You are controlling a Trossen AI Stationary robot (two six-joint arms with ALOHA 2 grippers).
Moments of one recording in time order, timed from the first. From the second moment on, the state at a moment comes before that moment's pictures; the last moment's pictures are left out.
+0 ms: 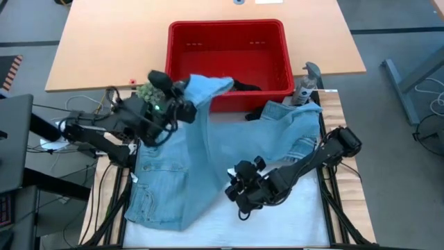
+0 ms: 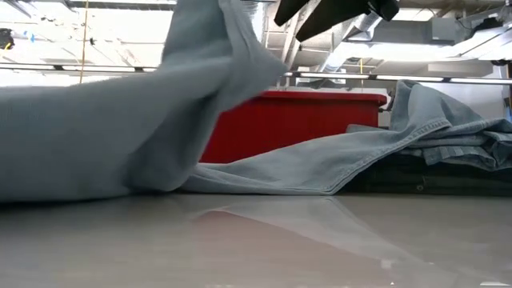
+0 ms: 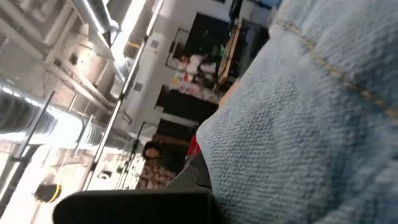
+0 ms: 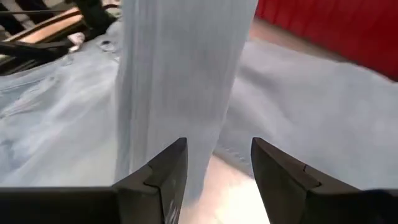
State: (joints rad) left arm -0.19 1.40 1.68 -0.04 -1.25 1.42; right arm 0.51 1.82 1.56 -0.81 0.84 1.10
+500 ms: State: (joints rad) left arm -0.11 1.25 1.88 -0.17 -1.26 1.41; right arm 0.47 1.96 1.56 -0.41 0.96 0.73
